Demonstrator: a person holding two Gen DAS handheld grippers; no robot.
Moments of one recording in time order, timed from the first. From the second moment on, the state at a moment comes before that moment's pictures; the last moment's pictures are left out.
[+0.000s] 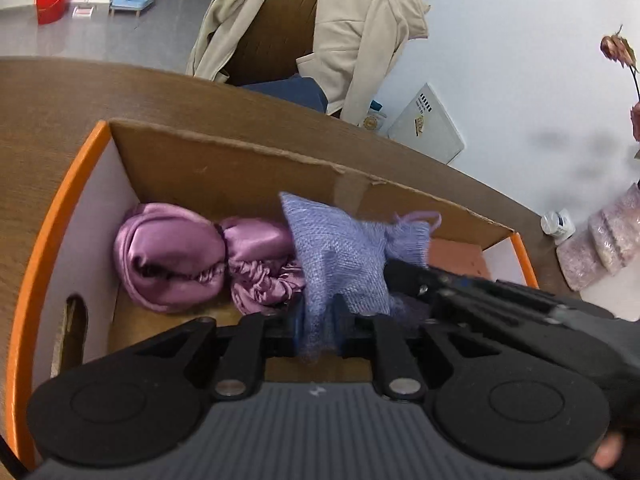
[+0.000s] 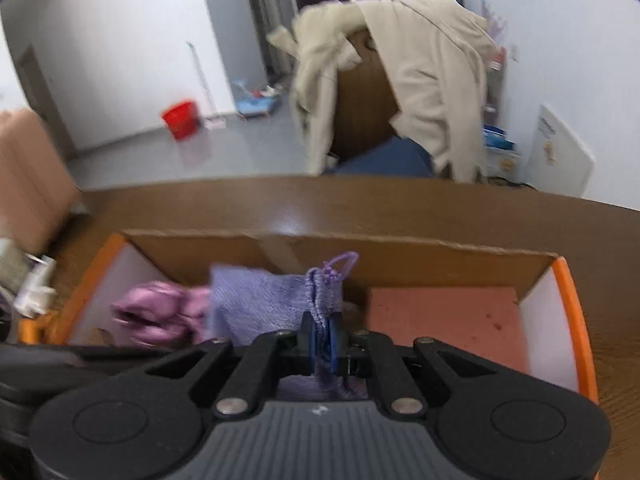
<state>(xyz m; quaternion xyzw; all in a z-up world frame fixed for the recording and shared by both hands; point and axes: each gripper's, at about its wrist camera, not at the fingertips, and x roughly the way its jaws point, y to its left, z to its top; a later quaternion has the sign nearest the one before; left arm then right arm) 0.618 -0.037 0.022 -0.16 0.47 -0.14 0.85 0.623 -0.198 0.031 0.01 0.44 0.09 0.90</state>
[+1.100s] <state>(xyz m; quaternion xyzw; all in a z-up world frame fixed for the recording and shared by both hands) 0.269 -0.020 0.189 0.06 0.17 -0.08 0.98 0.308 -0.286 0.186 0.01 0.20 0.13 0.97</state>
